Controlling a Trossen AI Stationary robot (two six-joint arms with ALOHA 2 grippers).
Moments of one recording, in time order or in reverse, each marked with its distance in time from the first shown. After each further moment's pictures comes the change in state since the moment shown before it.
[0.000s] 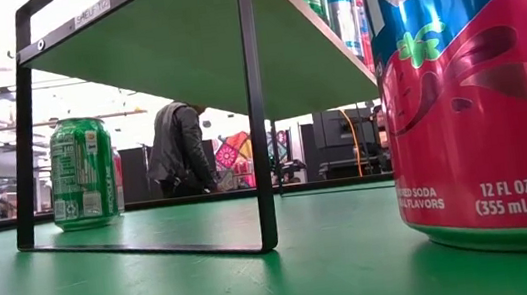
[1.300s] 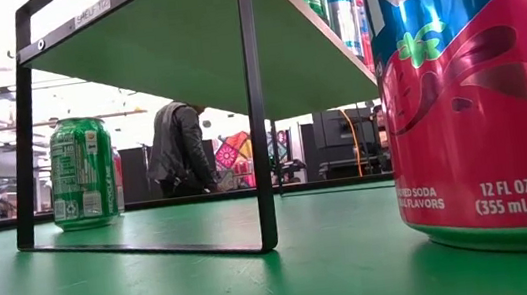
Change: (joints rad) left arm -0.003 -0.017 -0.024 -0.048 -0.050 -0.115; right arm -0.001 0.007 0.000 -0.071 0.047 0.048
